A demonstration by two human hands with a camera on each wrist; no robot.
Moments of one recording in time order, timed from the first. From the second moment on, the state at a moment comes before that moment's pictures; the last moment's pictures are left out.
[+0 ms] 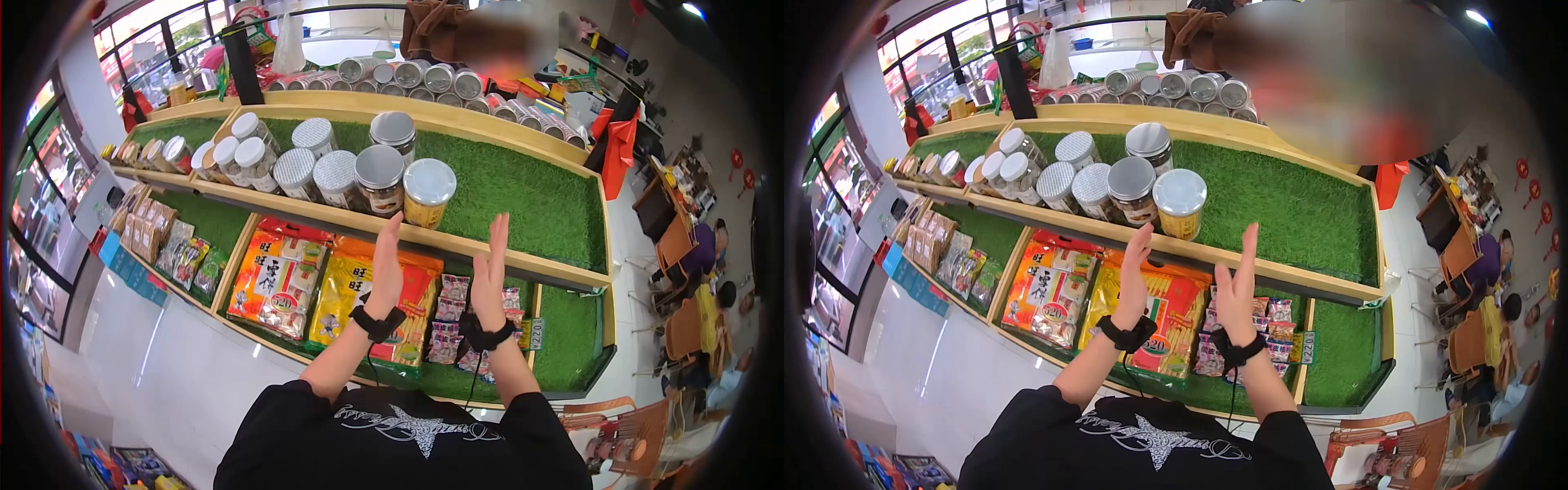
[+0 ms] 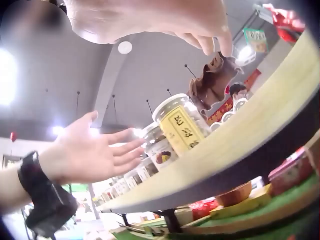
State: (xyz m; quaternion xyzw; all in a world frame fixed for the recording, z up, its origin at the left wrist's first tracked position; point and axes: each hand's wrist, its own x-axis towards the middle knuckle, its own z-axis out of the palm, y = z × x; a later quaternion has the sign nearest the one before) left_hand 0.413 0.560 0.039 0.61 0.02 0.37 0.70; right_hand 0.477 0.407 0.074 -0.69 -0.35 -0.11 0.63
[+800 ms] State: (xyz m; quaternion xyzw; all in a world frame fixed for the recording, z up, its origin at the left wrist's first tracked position) left_hand 0.431 0.595 0.055 0.81 -0.05 0.29 0.50; right_hand 0.495 0.481 0.067 -0.57 -0.17 0.05 0.80
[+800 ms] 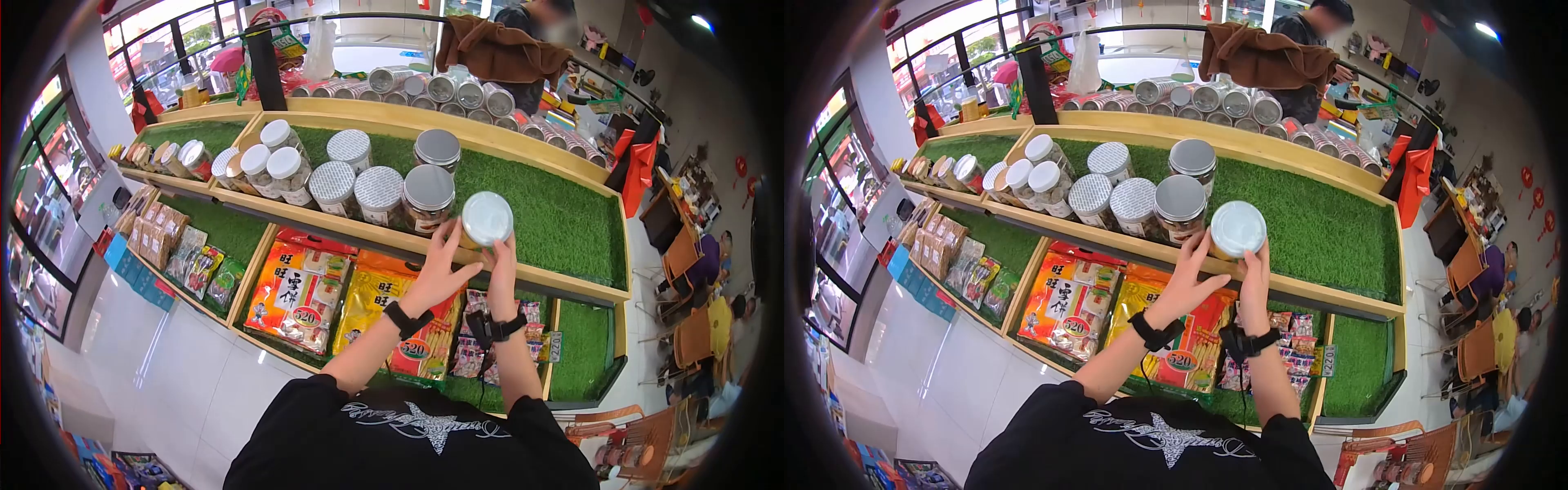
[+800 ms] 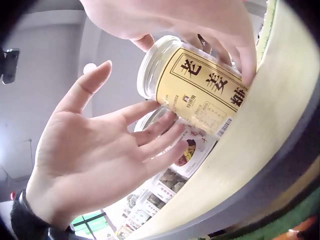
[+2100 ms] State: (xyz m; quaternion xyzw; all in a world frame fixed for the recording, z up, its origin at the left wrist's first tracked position) left_hand 0.312 0.618 0.072 0.70 -0.29 -0.24 0.61; right_hand 0.319 0.398 0.115 -0.80 -0.43 0.04 0.42
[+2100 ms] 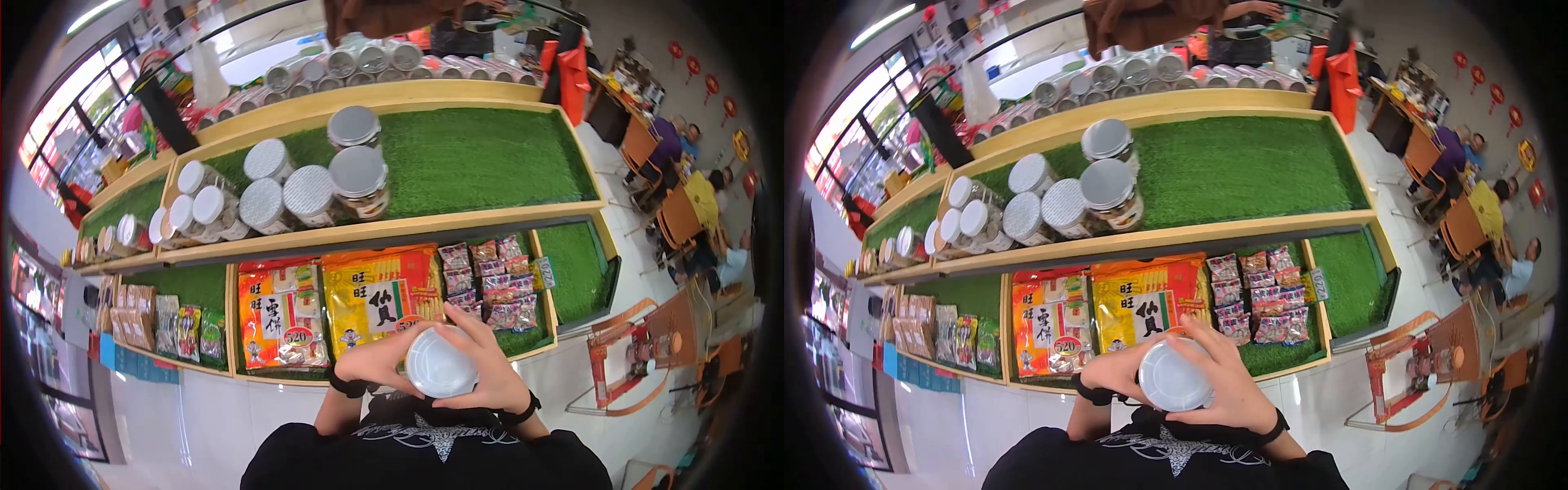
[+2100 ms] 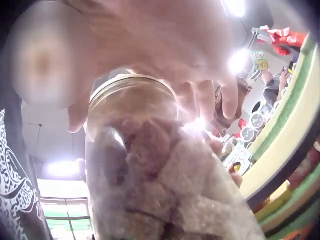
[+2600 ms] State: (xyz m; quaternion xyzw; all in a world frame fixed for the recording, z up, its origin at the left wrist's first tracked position) left_hand 0.325 0.429 0.090 0.64 -0.41 -0.32 0.57; right_hand 0.249 0.248 0.109 -0.83 -0.22 -0.19 0.47
